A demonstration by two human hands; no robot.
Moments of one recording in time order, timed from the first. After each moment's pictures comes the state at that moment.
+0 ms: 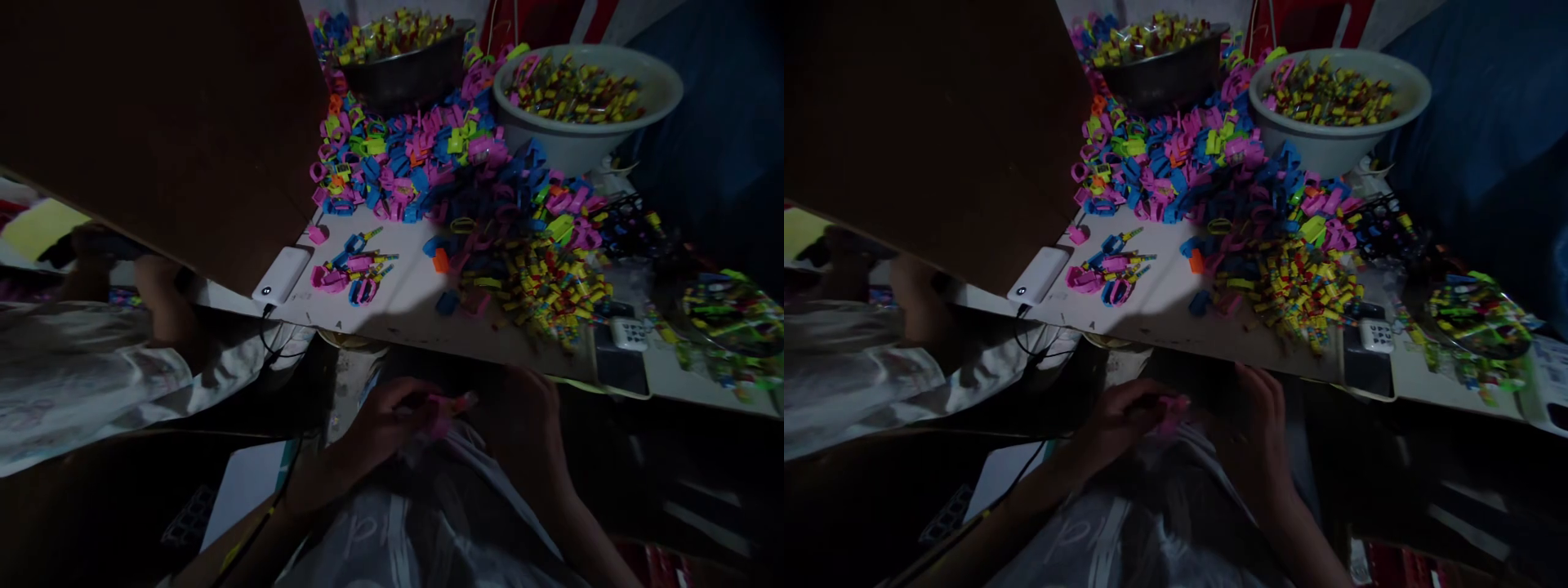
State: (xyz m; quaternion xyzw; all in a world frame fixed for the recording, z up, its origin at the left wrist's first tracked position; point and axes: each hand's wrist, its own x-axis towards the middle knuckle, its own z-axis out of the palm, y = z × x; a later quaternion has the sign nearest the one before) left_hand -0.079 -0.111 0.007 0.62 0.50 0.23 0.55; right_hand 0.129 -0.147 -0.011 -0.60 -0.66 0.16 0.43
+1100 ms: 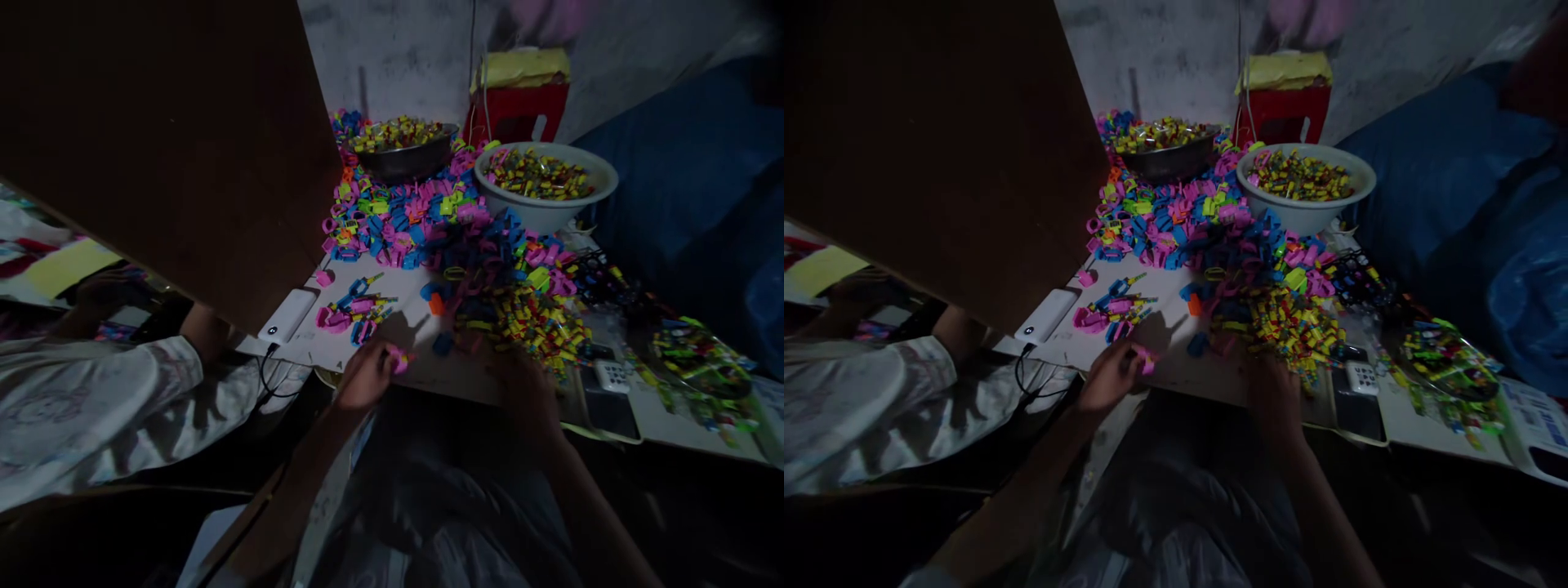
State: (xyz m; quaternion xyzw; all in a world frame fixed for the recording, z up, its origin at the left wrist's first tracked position) left_hand -0.107 -0.010 -0.012 0.75 0.59 0.25 0.17; right_hand 0.181 -0.048 -0.055 -0.65 -0.74 -0.01 0.18
